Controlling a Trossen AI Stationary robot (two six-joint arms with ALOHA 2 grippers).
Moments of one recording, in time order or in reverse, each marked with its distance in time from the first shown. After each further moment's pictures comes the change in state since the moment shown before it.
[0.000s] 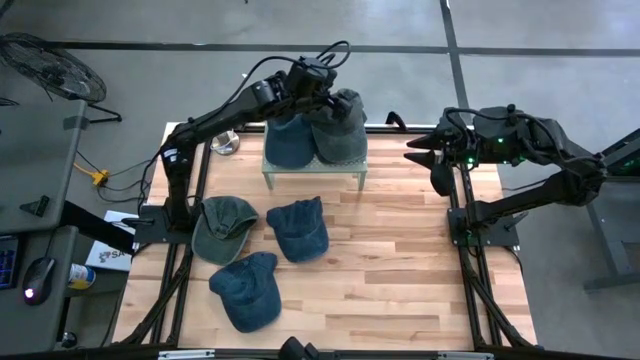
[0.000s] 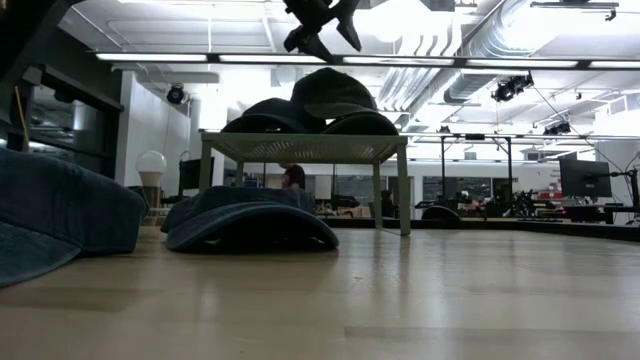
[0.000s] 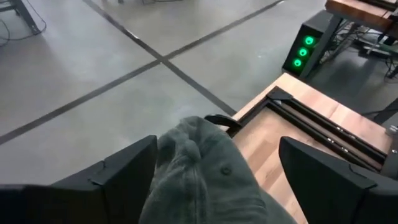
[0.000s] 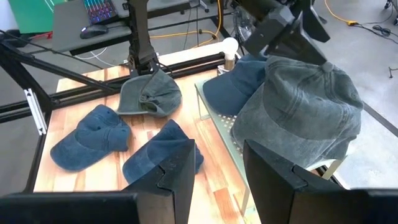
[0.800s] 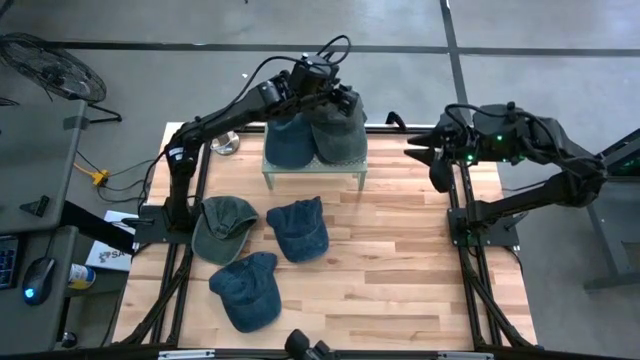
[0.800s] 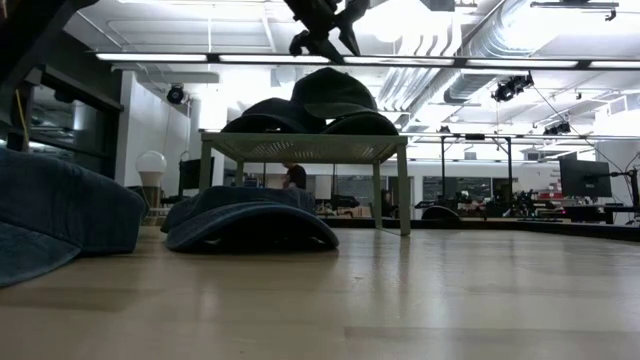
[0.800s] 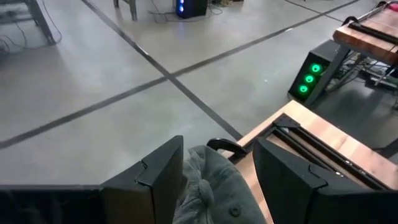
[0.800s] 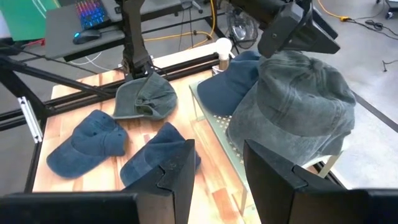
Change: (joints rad) left arm 0.011 0.038 -0.001 0.119 -0.051 -0.028; right arm -0.023 0.000 0.000 0.001 0.000 0.023
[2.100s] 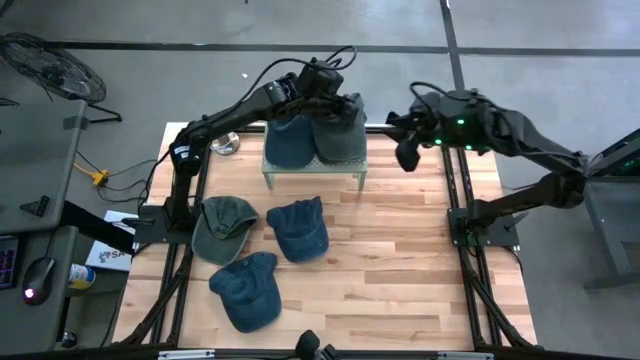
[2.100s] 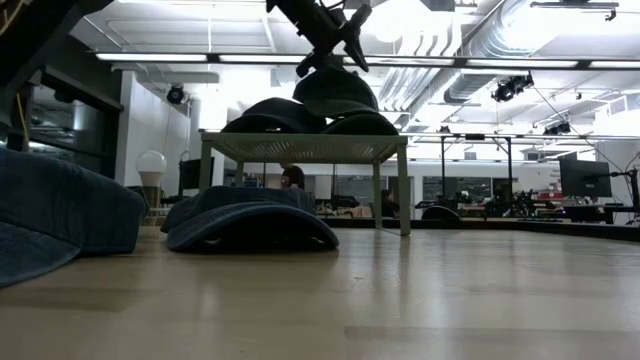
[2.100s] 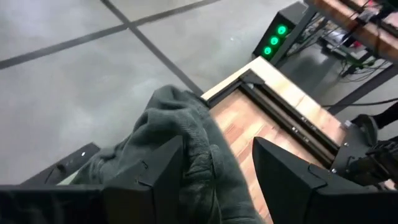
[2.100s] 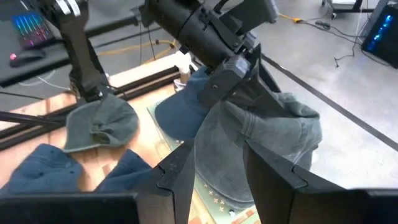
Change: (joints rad) left arm 0.019 0.042 0.001 -0.096 0.233 -0.130; right arm -0.156 0.129 0.000 0.140 0.030 -0.016
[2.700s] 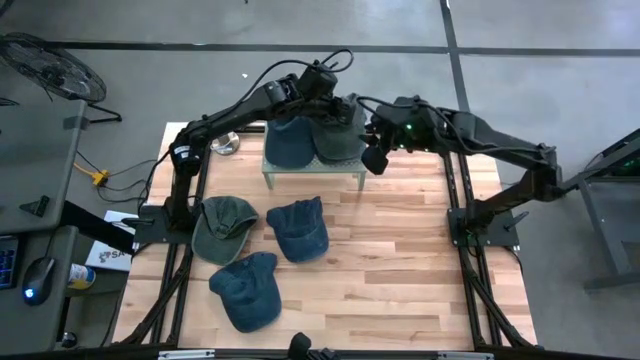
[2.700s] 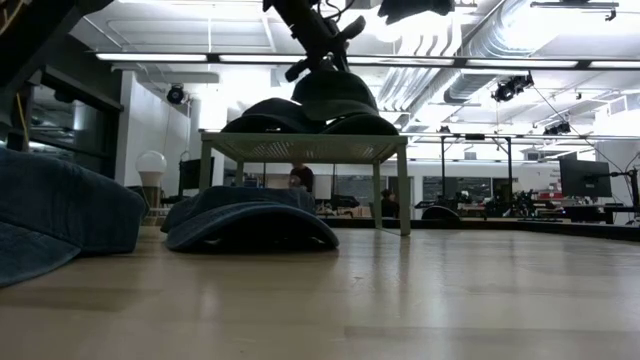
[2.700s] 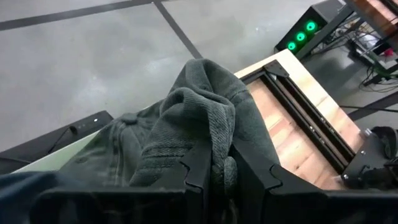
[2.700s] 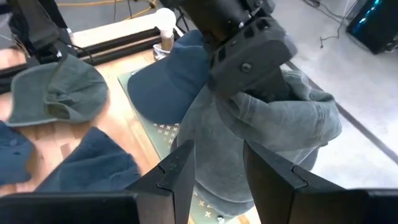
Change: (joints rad) left arm 0.003 0.000 0.000 -0.107 -0.047 -0.150; right arm 0.001 0.188 0.000 0.034 0.055 -0.063
